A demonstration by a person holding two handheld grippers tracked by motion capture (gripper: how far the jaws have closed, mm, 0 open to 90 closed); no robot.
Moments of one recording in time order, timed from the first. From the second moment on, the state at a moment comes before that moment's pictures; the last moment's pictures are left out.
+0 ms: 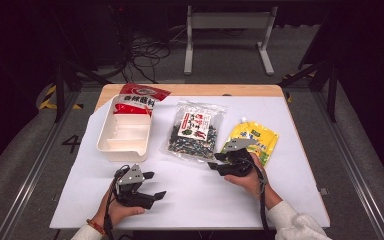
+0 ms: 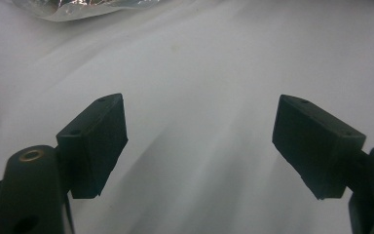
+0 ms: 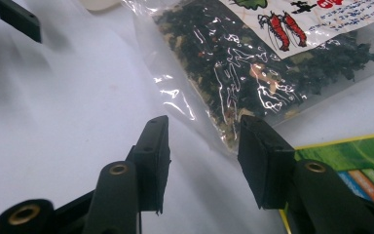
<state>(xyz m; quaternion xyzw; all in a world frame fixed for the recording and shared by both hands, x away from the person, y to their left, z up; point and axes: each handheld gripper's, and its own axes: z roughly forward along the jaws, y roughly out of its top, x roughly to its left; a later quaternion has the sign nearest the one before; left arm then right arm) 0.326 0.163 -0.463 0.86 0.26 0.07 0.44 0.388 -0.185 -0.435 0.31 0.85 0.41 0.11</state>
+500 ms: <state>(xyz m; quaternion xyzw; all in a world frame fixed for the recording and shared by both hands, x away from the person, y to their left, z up) 0.327 0.166 -0.463 0.85 0.27 0.07 0.44 0.389 -0.172 -0.445 0.25 0.88 0.39 0.11</state>
